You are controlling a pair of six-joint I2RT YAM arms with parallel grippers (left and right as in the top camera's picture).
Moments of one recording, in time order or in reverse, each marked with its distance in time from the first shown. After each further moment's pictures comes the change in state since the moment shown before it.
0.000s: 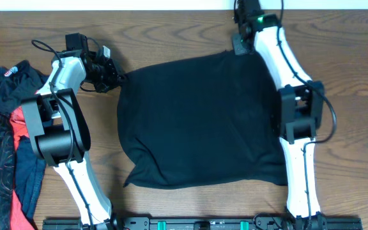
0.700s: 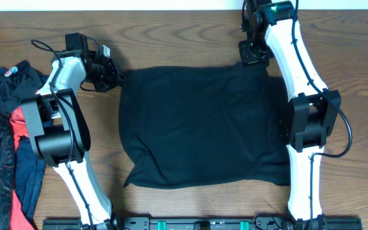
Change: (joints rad) left arm 0.000 -0.005 0.000 0.010 0.000 0.000; right arm 0.000 -0.115 0.001 -0.389 -0.092 0.045
